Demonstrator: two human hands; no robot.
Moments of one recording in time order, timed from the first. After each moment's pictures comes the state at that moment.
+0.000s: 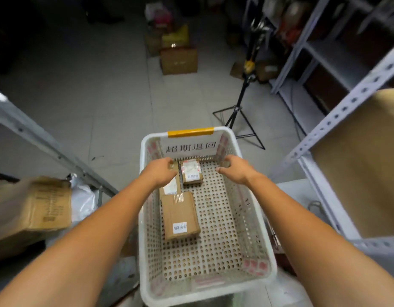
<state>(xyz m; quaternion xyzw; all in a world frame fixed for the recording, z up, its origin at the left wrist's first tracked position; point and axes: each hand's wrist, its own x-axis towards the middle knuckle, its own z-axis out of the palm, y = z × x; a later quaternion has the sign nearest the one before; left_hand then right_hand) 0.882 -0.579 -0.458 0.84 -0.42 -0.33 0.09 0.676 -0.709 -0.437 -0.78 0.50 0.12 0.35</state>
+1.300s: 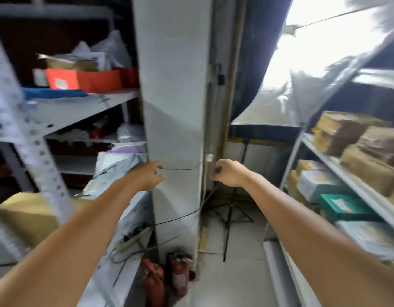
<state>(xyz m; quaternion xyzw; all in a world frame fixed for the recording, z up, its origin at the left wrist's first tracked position) 0.241 -0.584 -0.127 0.39 -0.90 -0.16 0.06 0.034 -0.409 -0.109 -0.49 0.86 -0.13 0.12</state>
